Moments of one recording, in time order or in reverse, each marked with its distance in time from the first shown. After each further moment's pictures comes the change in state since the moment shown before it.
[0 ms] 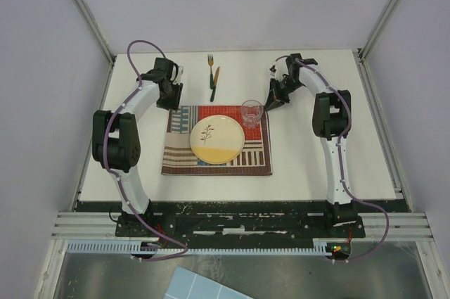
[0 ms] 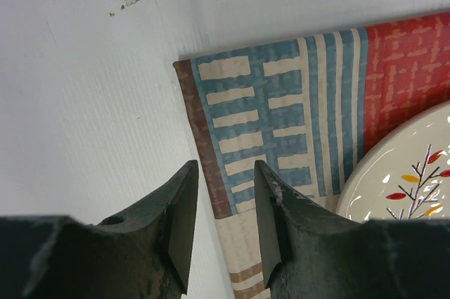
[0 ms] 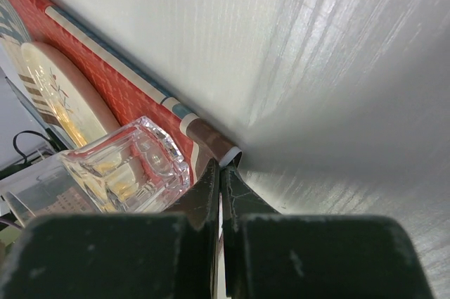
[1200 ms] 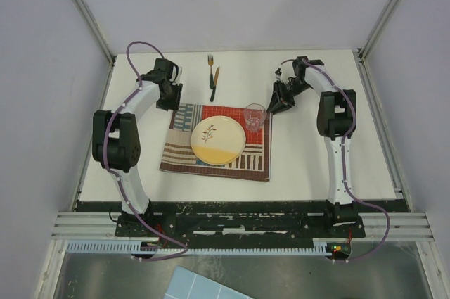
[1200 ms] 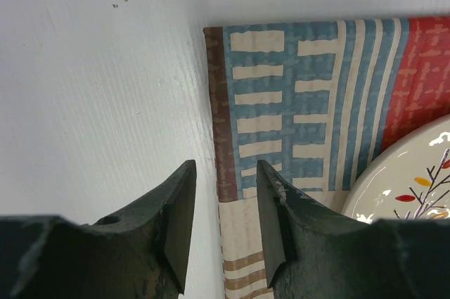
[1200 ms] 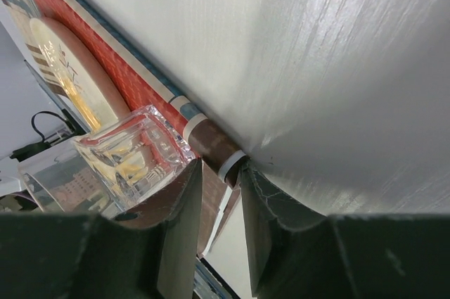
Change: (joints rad) left arm 0.000 0.000 -0.009 0.004 -0.016 -0.038; right arm -0.040 -0.031 -0.067 -0.049 -0.046 -0.043
